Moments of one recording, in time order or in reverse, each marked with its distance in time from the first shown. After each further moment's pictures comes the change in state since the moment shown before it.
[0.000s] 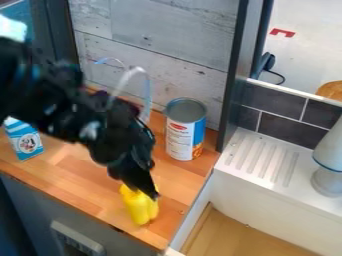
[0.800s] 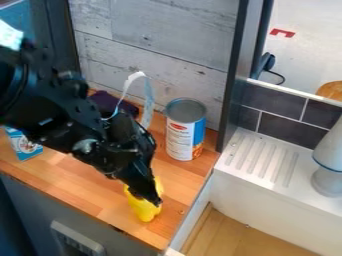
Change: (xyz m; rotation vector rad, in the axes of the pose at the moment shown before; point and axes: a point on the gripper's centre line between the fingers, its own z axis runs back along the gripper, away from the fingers) arm -0.002 -0.001 0.006 0.008 -0.022 0.018
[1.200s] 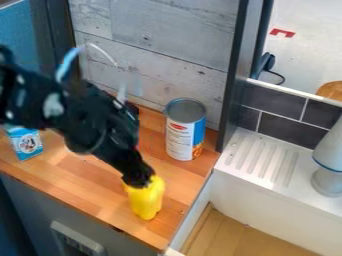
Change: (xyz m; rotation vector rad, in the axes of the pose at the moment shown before) arm 0.007 0.014 0.034 -0.055 -0.097 0.041
